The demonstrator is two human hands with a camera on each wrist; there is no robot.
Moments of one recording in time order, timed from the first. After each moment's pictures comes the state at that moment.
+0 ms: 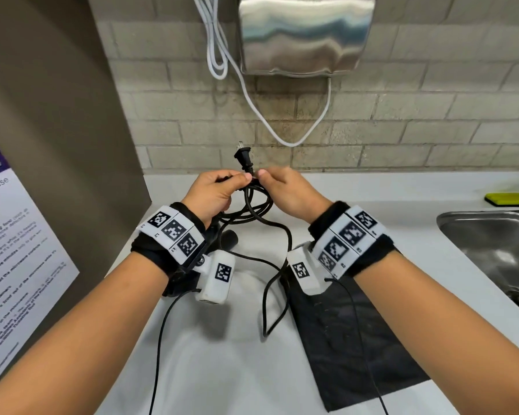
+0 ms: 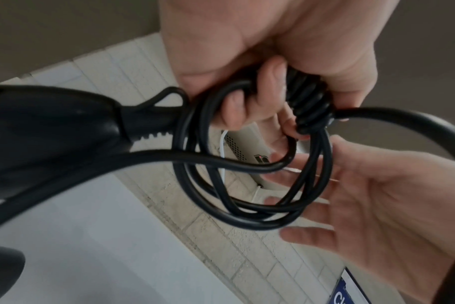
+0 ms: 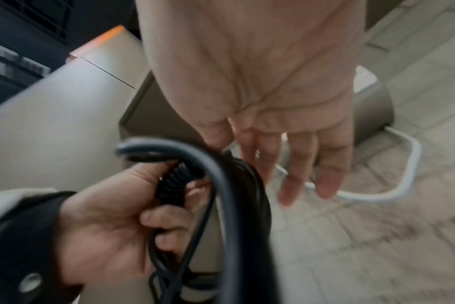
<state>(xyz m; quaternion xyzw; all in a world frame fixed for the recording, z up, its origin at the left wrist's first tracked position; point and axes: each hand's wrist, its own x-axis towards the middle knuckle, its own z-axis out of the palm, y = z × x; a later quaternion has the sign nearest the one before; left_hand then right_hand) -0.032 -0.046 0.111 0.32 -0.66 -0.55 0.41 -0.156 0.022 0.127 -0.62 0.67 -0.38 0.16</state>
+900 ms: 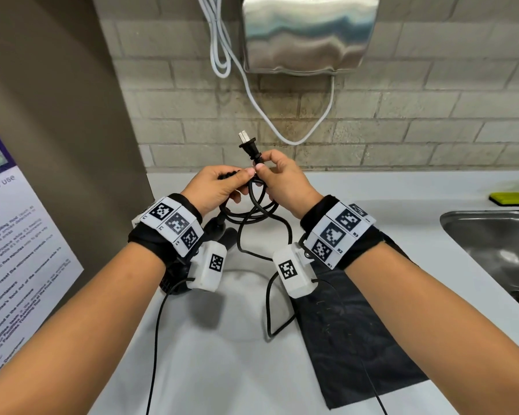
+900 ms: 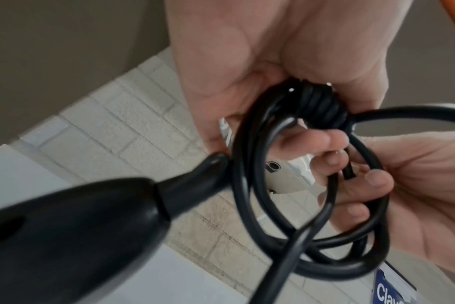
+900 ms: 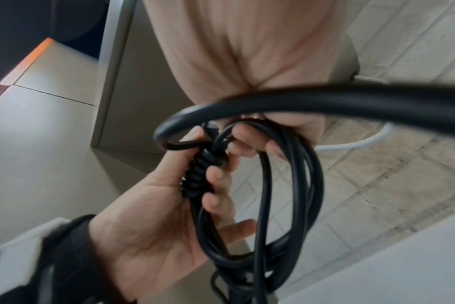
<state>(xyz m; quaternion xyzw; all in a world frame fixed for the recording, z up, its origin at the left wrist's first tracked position) -0.025 -0.056 0.115 0.28 -0.73 -0.52 0.35 -0.152 0.003 0.121 -0.53 0.58 -0.56 0.26</state>
